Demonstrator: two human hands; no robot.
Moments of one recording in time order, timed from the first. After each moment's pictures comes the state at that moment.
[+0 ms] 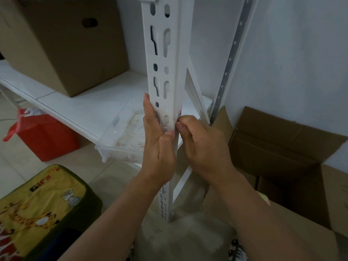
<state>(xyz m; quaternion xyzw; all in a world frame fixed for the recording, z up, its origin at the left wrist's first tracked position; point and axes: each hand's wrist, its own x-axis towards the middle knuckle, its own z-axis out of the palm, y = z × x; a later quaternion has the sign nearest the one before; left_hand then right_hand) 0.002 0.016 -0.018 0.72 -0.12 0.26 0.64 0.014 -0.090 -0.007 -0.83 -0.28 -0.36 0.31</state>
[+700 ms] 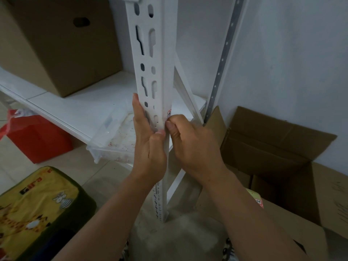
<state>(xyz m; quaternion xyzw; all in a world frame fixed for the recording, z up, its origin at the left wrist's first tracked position) 0.008 0.015 -0.021 0.70 -0.10 0.28 0.65 0.011 -0.090 -0.001 -0.83 -0.29 -0.37 0.28</state>
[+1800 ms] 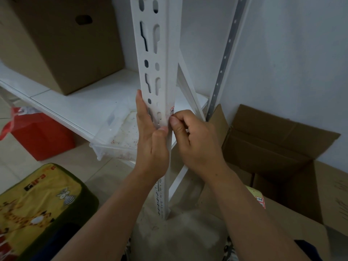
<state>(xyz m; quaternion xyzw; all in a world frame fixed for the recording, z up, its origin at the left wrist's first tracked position) -0.003 0.012 -0.011 0.72 -0.08 0.26 0.64 0.007 -0.089 -0.001 -0.85 -0.22 -0.26 0.41</state>
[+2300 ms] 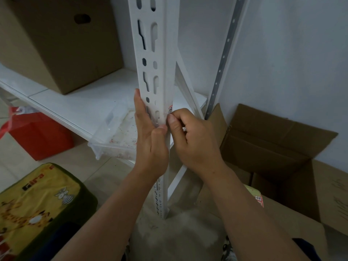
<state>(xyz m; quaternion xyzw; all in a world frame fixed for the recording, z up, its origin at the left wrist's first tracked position) 0.005 0.015 -0.015 0.70 -0.10 0.28 0.64 0.008 -0.087 0.001 -0.84 -0.23 -0.27 0.40</state>
